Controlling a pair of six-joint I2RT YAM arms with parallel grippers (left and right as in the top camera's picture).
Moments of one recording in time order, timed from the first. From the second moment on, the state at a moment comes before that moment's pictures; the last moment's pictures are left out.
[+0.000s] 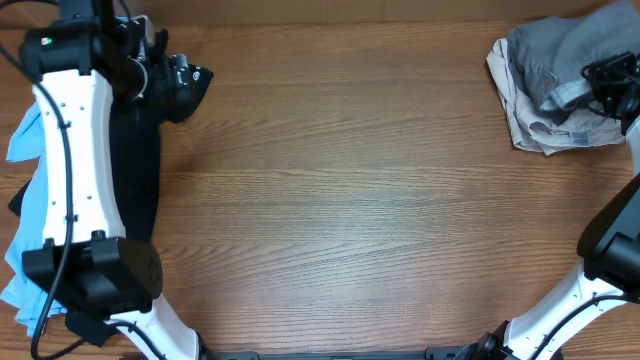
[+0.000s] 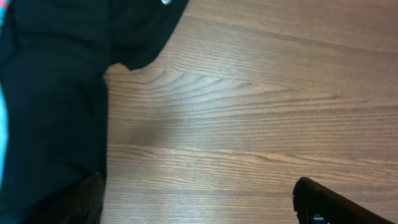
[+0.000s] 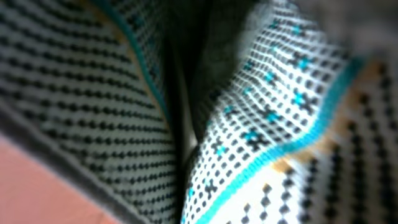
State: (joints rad) left arm 0.14 1.93 2.09 -1.35 0.20 -0.07; right arm -0.54 2.11 1.67 -0.28 -0.34 0.71
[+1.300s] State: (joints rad) left arm 0.13 1.97 2.09 -1.34 0.20 -0.05; right arm -0.49 2.28 1.79 -0.10 -0.19 0.00
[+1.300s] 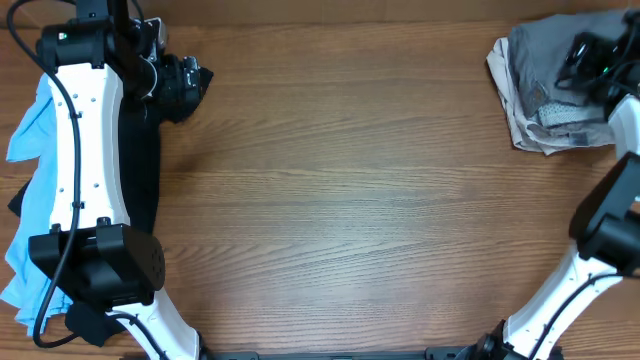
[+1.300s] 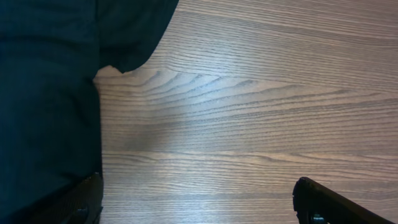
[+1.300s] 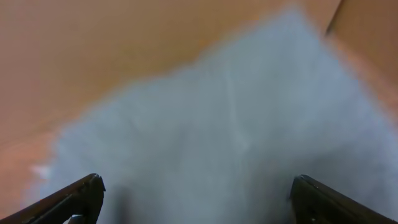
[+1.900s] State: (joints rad) left arm 0.13 1.97 2.09 -1.31 0.18 -0.05; right arm -0.53 2.29 1.83 -0.23 -0.26 0.03
